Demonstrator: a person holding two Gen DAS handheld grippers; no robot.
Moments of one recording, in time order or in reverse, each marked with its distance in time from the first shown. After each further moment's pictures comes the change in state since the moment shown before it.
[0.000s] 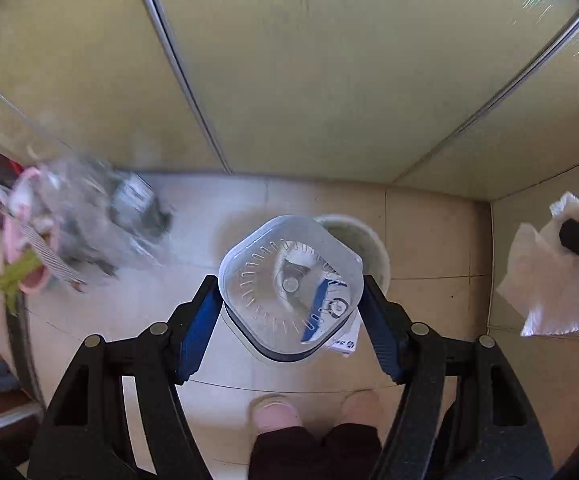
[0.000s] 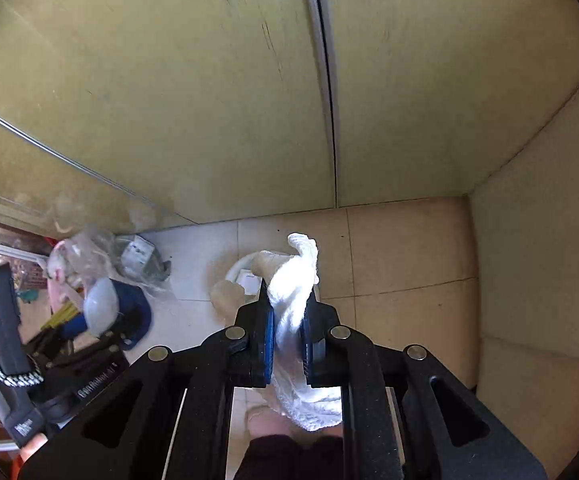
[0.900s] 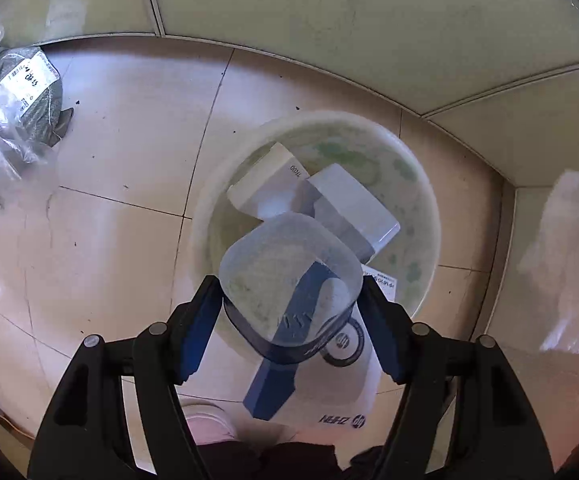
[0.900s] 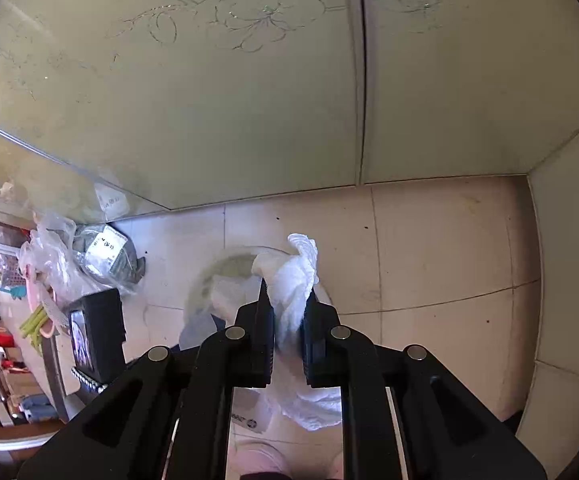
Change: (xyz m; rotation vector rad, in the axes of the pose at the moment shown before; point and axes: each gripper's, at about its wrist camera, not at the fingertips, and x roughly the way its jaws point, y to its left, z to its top) left arm 0.207 0.004 -0.030 -0.147 0.201 -0.158; right arm 0.141 -0.007 -0.008 -0.001 0.031 0.059
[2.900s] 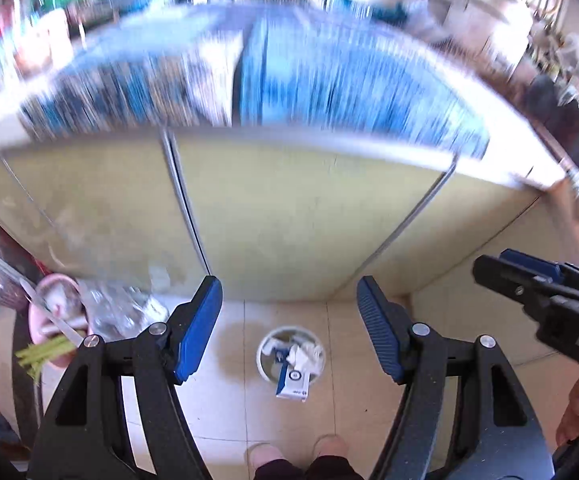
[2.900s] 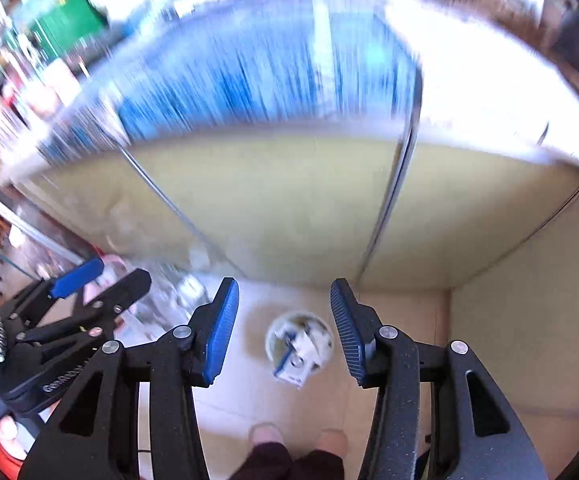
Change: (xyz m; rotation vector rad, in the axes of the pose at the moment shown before) left arm -0.534 -0.104 -0.052 0.276 -0.609 0.047; right arm -0.423 0.134 0.041 -0.193 -0.270 -0.023
